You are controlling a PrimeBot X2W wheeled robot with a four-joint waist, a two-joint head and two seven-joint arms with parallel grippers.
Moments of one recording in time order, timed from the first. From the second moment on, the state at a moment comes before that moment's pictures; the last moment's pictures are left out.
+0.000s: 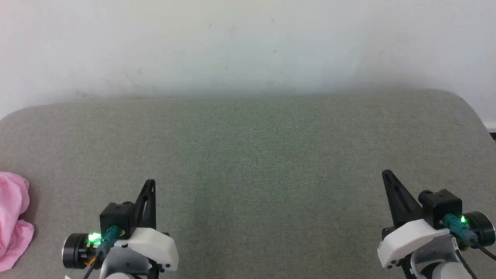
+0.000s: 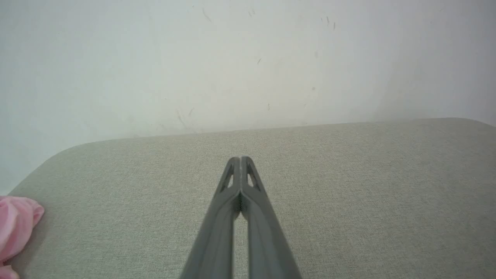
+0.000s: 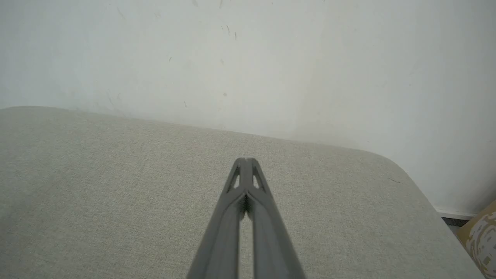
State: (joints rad) left arm 0.01 0.05 0.00 0.01 0.00 -0.01 0.00; right arm 0.02 -0.05 0.00 0.00 0.01 0.13 0.00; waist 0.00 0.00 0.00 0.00
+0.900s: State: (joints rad) left arm 0.01 0.05 0.00 0.01 0.00 -0.01 0.00; right arm 0.02 -0.05 0.00 0.00 0.01 0.13 0.00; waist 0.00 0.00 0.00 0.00
